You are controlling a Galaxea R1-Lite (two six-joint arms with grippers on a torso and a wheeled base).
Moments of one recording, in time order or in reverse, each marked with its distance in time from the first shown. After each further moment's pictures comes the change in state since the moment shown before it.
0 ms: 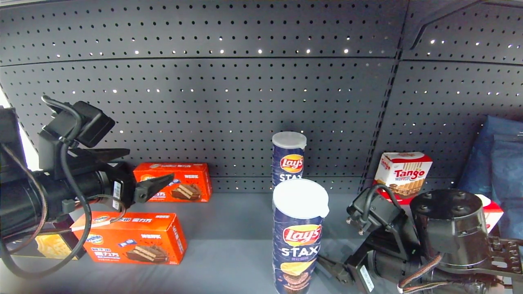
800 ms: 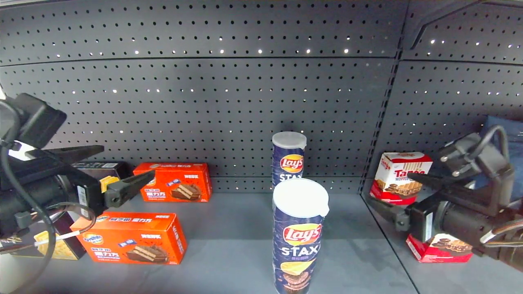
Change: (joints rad) left arm 0.010 -0.158 0.058 0.000 0.004 -0.051; right arm -0.225 -0.263 0.000 -0.025 -0.021 0.005
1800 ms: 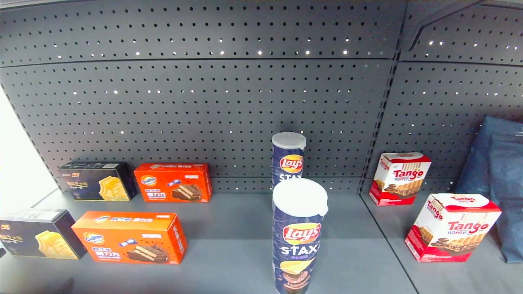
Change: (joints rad) left arm 0.030 -0.687 0.506 0.015 0.083 -0.058; right arm -0.551 -0.726 0.501 0.017 -0.045 0.032
